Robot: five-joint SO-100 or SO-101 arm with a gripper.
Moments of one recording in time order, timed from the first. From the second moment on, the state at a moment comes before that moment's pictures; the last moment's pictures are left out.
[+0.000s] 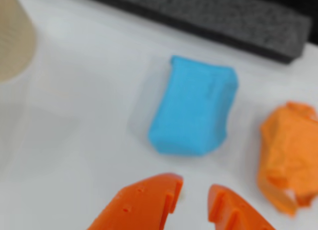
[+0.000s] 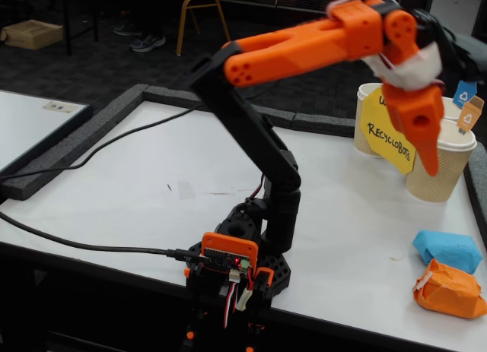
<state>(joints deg) 65.7 127.4 114.8 80.2 -75.0</state>
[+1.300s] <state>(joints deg) 69.8 92.9 104.7 67.9 -73.6</state>
